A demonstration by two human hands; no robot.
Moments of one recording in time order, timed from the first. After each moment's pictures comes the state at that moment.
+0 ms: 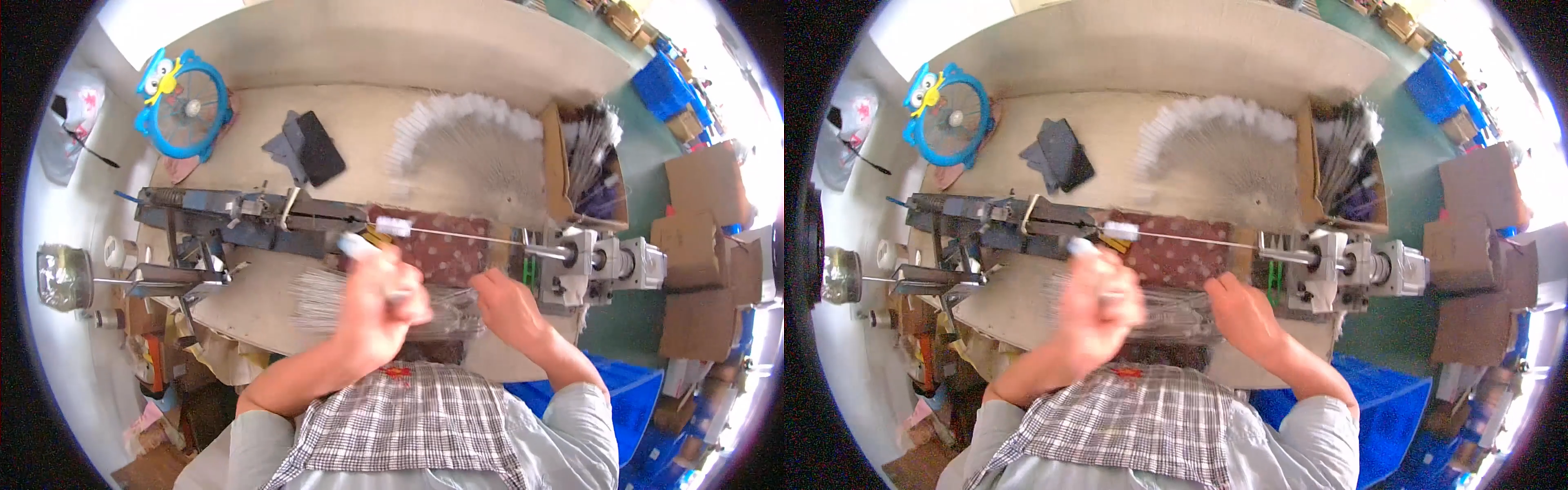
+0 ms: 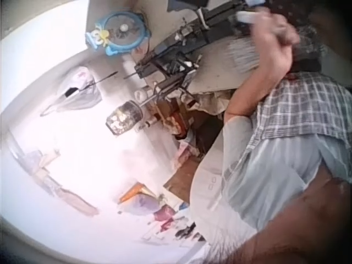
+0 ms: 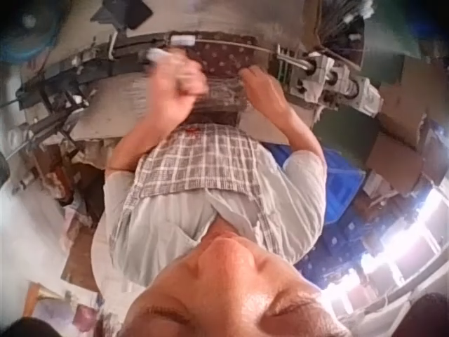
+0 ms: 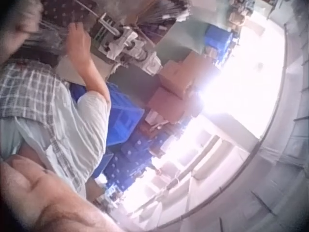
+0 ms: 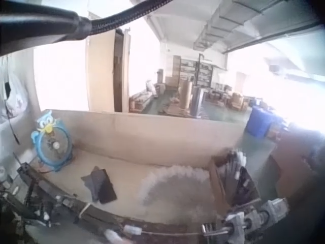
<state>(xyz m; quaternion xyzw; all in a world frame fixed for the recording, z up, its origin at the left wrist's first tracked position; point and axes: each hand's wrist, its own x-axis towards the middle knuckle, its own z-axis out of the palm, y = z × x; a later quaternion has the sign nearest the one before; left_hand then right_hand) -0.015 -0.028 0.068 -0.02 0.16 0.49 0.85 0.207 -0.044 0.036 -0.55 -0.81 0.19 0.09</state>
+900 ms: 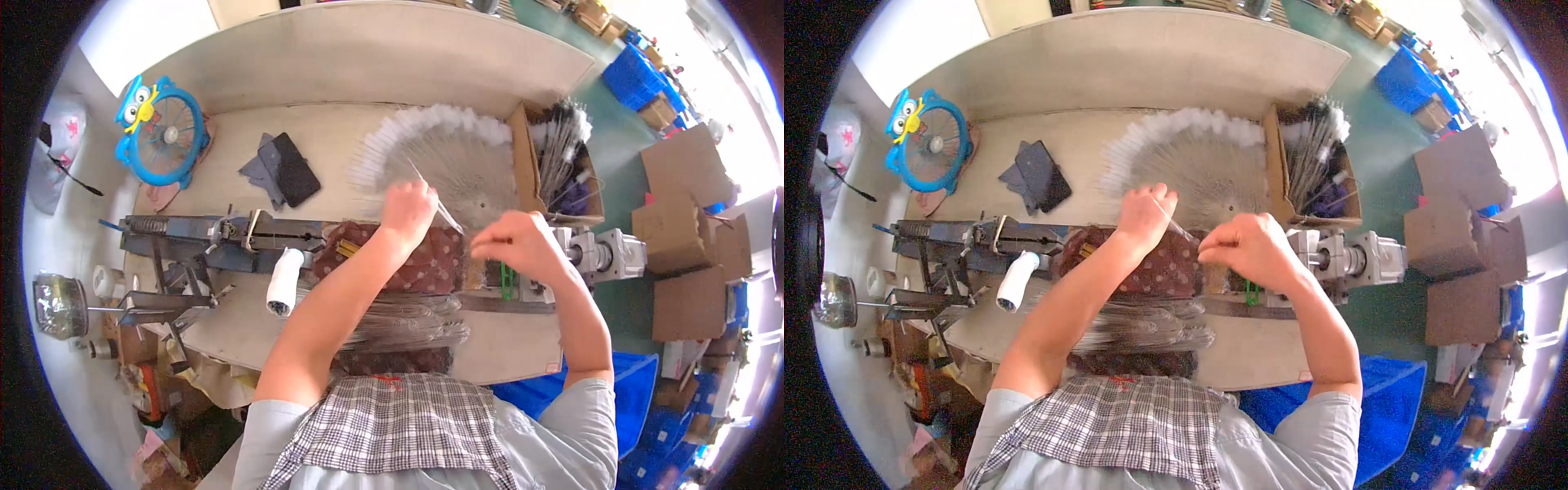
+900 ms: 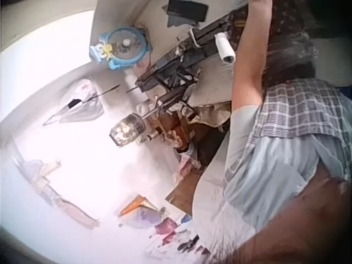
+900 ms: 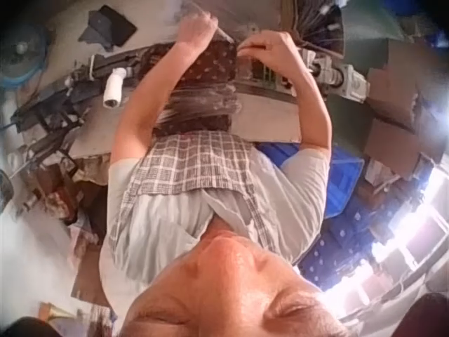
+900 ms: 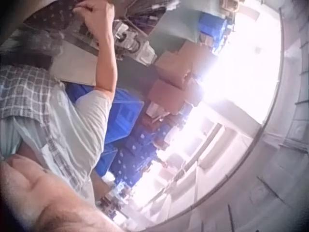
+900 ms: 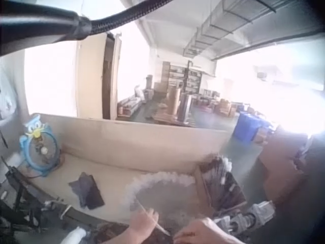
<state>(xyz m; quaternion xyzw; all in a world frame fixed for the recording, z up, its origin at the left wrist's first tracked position) 0.060 0.116 -0.022 0.87 0.46 0.15 -0.08 0.234 0.027 0.113 -0.56 -0.75 0.31 0.17</state>
